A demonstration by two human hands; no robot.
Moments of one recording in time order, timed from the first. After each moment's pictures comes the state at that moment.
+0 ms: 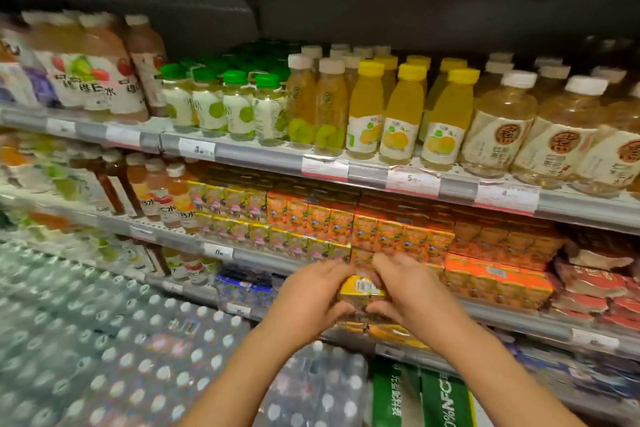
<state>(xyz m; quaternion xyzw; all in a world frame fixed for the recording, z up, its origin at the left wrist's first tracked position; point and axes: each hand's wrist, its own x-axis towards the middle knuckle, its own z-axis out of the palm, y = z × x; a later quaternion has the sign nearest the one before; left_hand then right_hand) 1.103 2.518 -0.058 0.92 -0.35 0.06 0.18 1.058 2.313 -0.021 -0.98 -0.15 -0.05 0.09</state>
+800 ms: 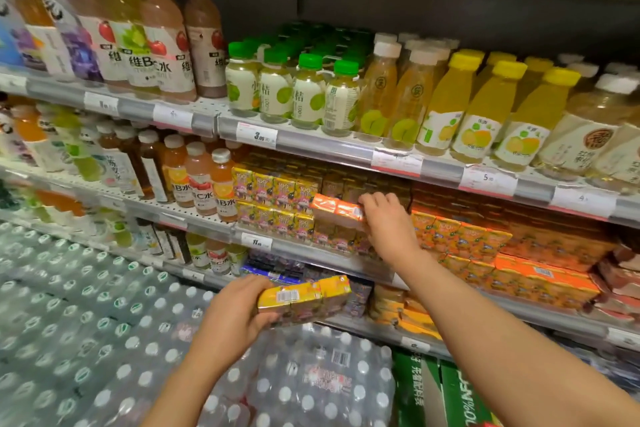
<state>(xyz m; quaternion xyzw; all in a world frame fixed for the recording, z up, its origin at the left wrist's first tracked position) 1.115 2.735 -0.112 0.93 -0.21 0.04 0.28 1.206 2.429 -0.053 -0.99 -0.05 -0.15 -0.03</state>
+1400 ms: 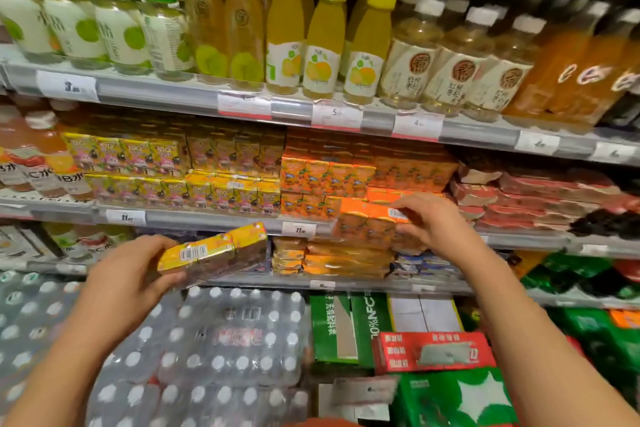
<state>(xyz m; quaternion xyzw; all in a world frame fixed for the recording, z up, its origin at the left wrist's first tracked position) 1.092 2.653 -0.078 0.93 -0.25 0.09 0.24 1.005 2.182 -0.032 -0.99 -0.01 -0.08 0.11</state>
